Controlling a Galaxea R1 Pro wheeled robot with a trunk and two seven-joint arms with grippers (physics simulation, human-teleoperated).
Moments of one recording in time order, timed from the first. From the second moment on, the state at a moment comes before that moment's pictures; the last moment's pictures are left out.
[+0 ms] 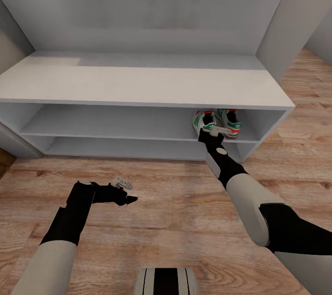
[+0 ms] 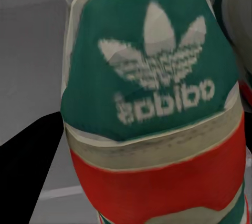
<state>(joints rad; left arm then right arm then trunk) -0.66 -0.02 0.17 -1.13 -0.66 0.64 -1.02 -1.18 0.10 -0.01 -0.36 -0.11 -0.19 -0.15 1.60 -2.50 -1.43</state>
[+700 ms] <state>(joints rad) -0.66 -0.03 0.12 -1.13 -0.66 0.64 -1.02 -1.18 0.10 -0.01 -0.36 -0.11 -0.19 -0.15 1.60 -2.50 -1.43</state>
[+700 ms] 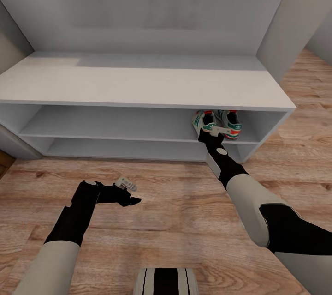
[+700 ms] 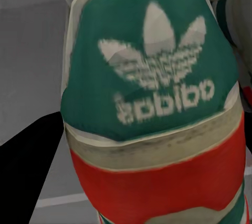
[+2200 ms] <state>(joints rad) -0.66 -0.06 0.07 -1.13 -0.66 0.65 -1.00 -1.17 0.04 -0.01 -0.37 -0.11 -0.20 -0.15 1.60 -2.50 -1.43</state>
